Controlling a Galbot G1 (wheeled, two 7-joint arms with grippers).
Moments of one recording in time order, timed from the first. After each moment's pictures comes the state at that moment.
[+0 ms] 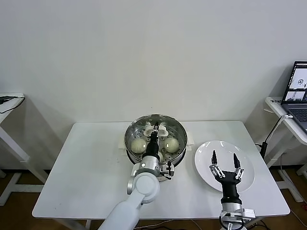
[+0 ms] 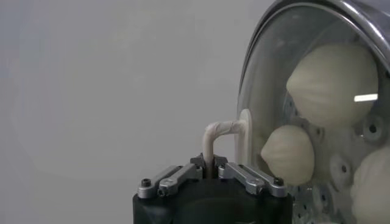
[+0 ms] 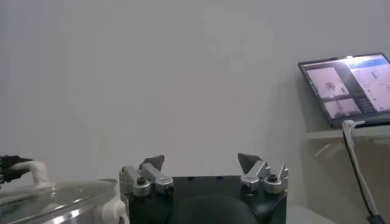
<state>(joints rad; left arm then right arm) 0.92 -1.48 0.10 -1.70 1.51 0.50 0.20 -1.52 1.44 0.59 1.86 0.31 0.41 0.03</state>
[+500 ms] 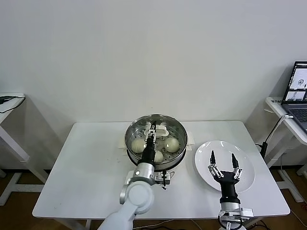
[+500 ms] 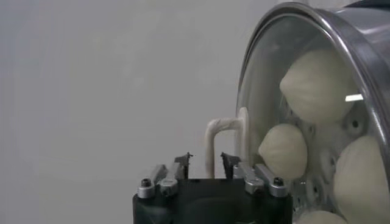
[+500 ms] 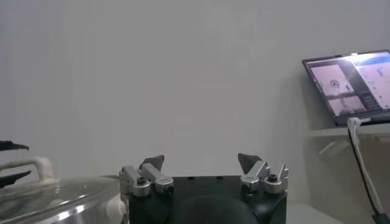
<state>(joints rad) 1.01 -1.41 0.10 -1.83 1.50 0.49 0.19 -1.50 1.43 0.58 1.84 0.31 0.42 0.03</state>
